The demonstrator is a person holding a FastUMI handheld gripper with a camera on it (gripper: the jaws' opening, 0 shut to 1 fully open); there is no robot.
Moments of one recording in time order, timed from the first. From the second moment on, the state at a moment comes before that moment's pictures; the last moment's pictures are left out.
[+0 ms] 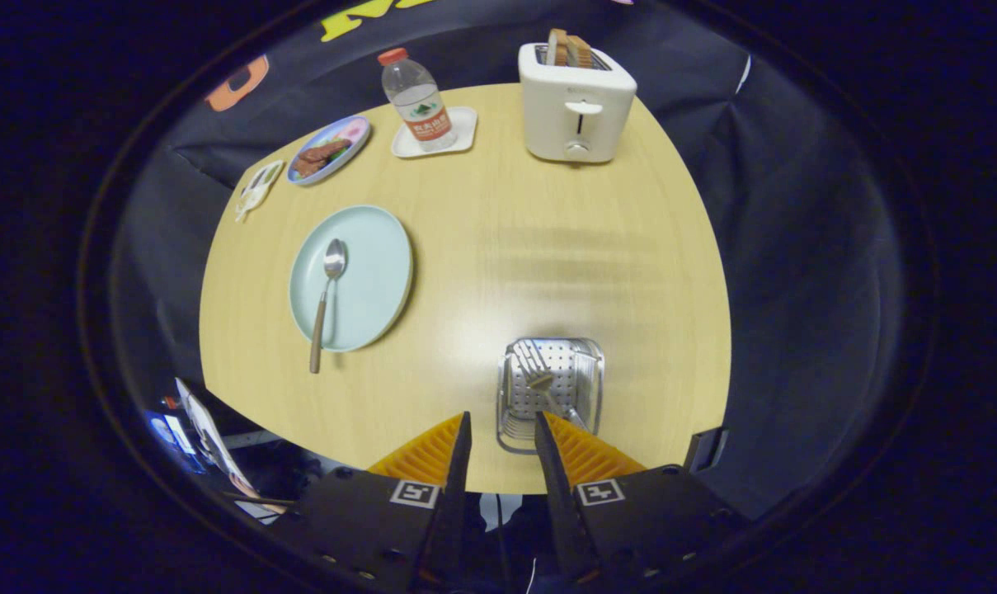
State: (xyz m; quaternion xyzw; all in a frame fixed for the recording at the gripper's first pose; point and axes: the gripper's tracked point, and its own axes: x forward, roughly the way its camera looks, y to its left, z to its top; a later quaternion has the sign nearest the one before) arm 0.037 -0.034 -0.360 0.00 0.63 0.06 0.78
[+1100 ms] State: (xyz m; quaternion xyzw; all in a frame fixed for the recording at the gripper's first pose) arm 0.097 0.175 -0.410 0.02 0.44 0.09 0.89
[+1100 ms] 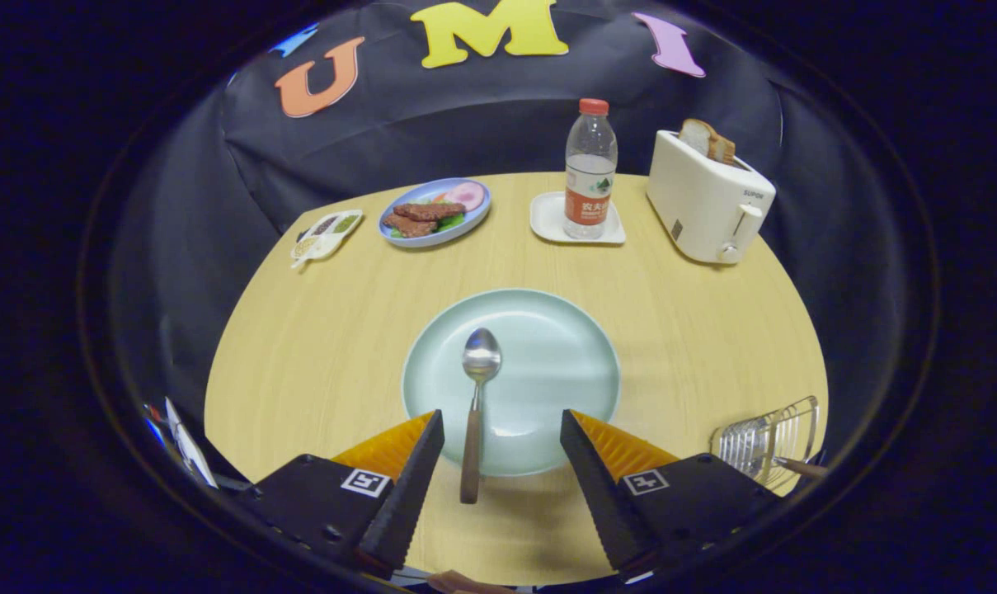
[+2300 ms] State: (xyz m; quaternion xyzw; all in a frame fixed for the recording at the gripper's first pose) arm 0.082 0.193 -0.471 0.06 0.51 0.05 0.85
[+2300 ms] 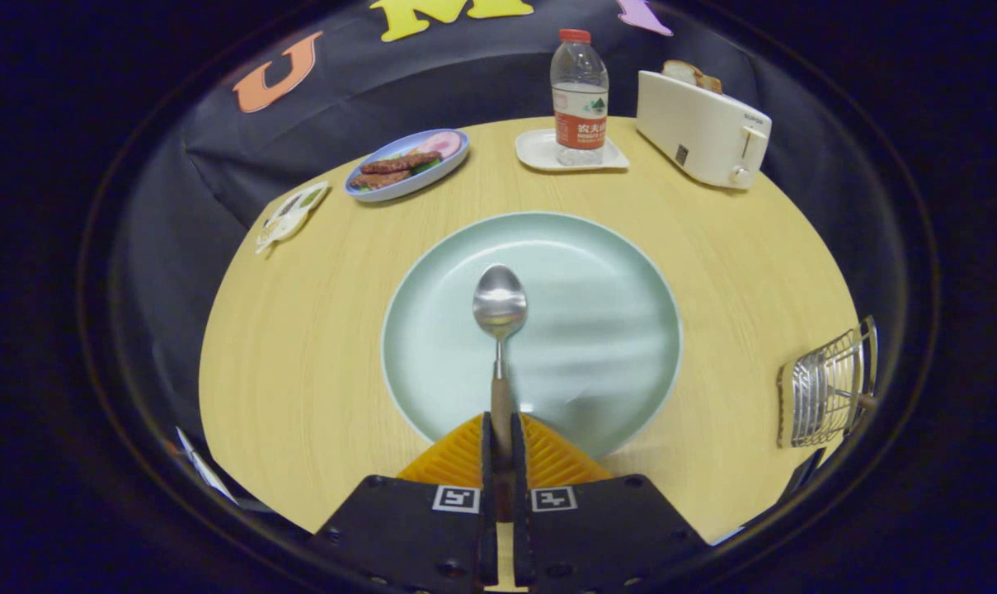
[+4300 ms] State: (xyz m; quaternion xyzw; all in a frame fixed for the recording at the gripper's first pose) arm -0.033 -0.099 -0.331 0.06 0.49 0.05 0.87
